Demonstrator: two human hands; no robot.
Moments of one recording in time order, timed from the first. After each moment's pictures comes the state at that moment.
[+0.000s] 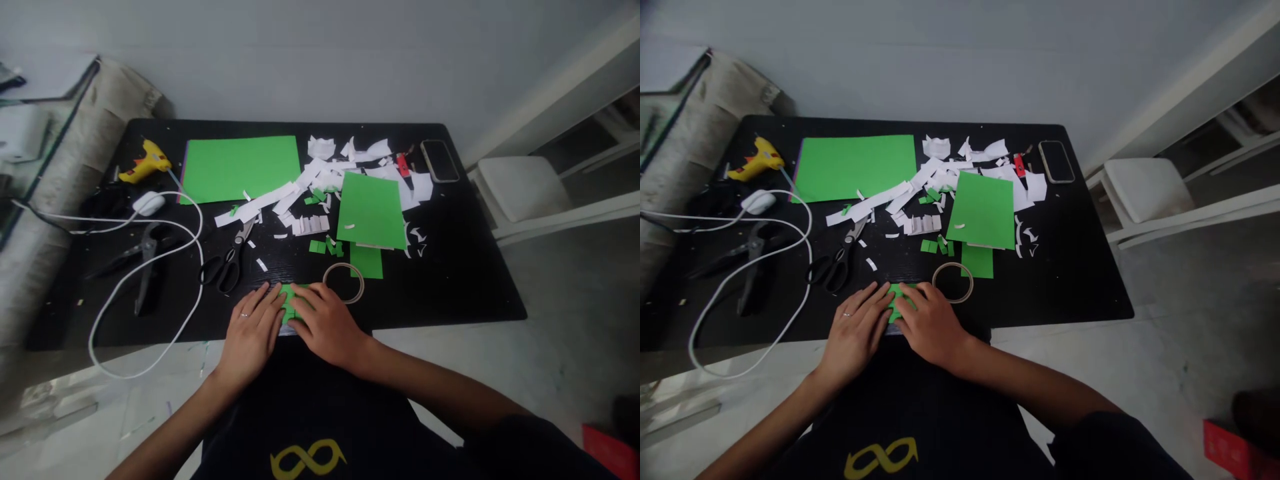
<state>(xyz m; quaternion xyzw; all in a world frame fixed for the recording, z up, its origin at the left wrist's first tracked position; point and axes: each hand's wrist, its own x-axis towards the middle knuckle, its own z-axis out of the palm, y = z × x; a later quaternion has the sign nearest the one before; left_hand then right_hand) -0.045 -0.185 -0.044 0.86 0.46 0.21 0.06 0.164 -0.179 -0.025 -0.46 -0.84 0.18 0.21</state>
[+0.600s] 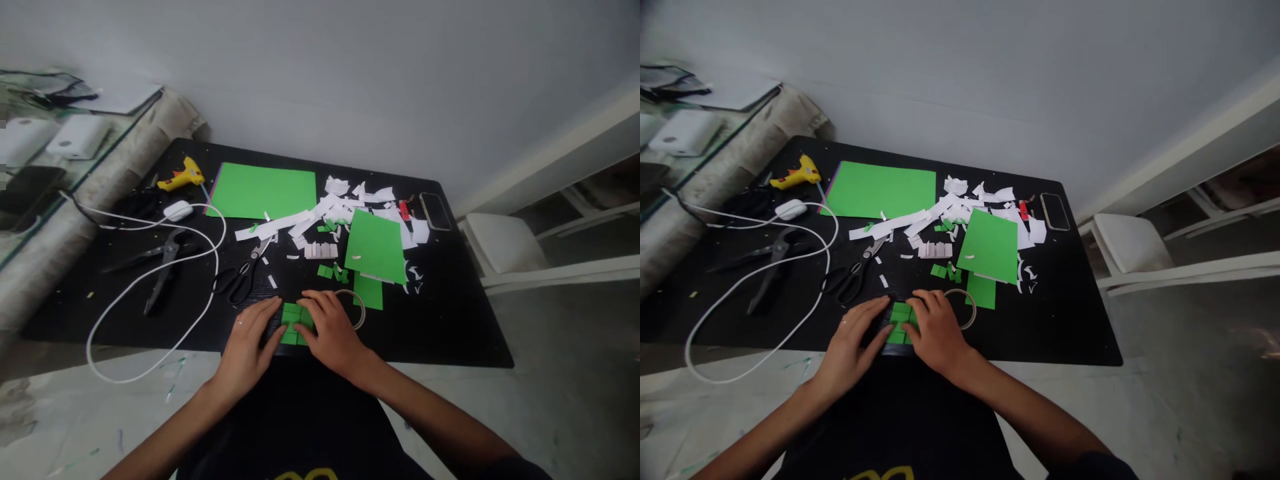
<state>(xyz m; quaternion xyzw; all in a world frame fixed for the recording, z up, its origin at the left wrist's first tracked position) -0.050 -0.183 -0.051 0.79 0.51 0.30 0.16 0.166 -0.159 -0.022 -0.48 -0.82 0.21 0.23</state>
